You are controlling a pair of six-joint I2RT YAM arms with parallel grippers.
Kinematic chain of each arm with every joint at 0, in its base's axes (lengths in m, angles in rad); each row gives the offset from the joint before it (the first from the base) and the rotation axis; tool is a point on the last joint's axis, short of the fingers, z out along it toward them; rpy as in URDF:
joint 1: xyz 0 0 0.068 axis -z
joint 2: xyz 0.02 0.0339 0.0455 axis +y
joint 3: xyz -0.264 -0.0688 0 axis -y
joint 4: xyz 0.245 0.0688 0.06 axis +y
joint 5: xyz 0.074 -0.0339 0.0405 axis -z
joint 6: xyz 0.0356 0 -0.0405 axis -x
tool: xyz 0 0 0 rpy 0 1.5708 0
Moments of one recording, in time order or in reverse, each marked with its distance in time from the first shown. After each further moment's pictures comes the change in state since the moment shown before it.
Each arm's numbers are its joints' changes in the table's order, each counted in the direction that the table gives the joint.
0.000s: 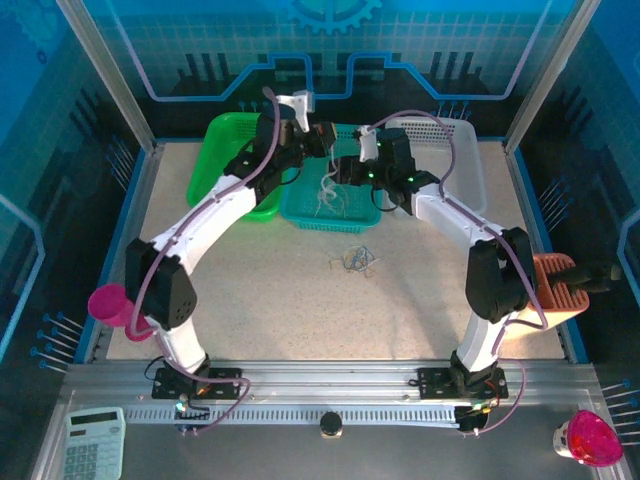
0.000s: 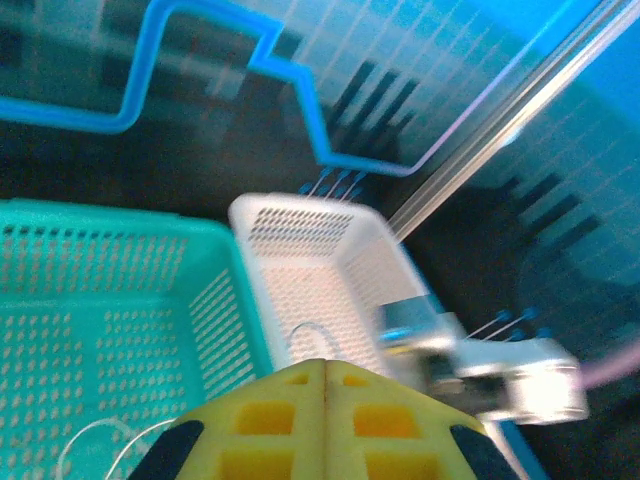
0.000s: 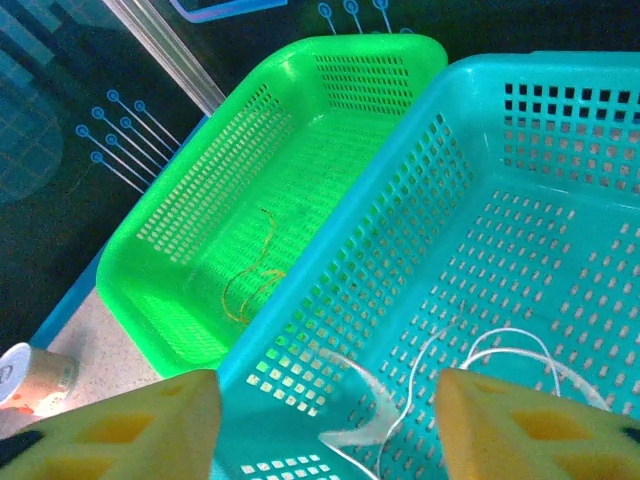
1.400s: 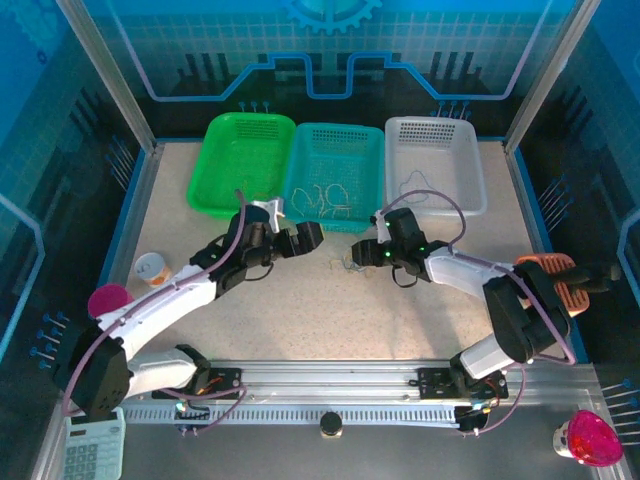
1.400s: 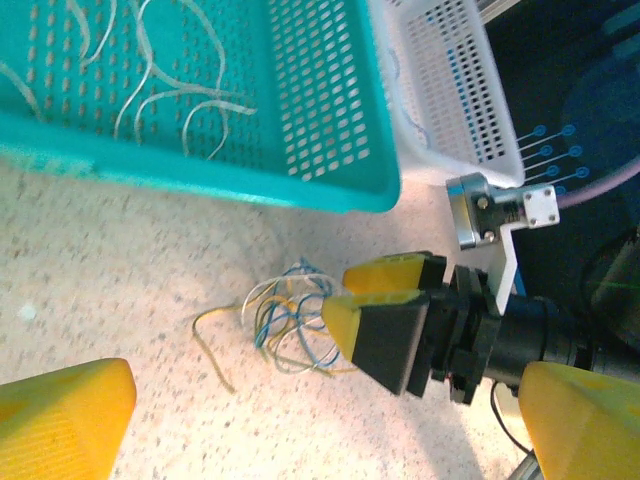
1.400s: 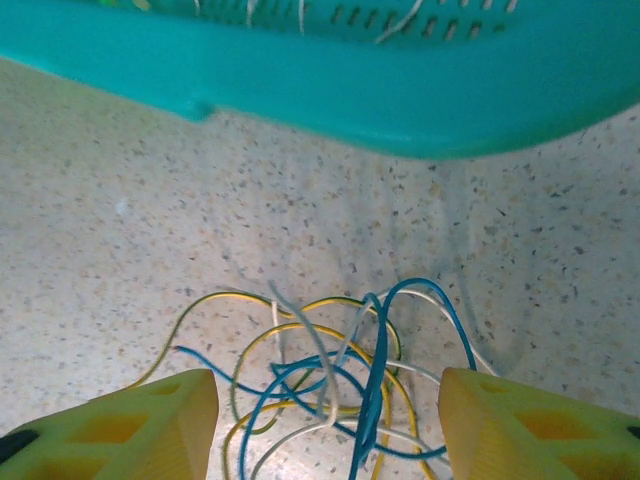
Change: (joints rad) left arm 0.100 -0.599 -0.906 -0.065 0.053 0.264; right arm -0.063 -0.261 -0.690 -0.057 0.134 -0.035
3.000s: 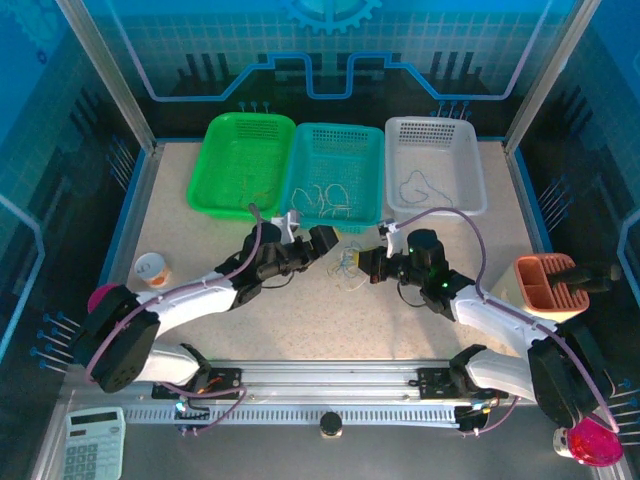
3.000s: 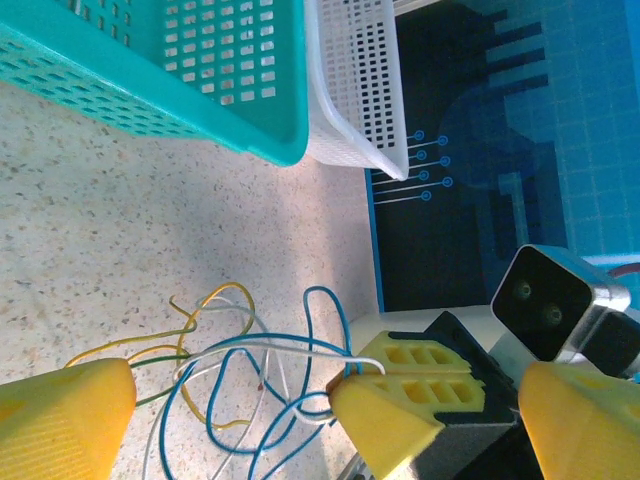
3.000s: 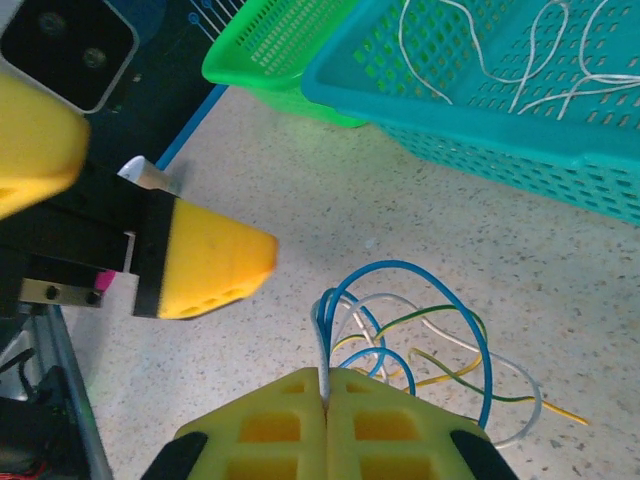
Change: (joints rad) left arm 0.082 0.176 -0.156 -0.537 0.111 0.367; right arm -0.053 -0.389 -0.266 -0.297 -0.201 -0.089
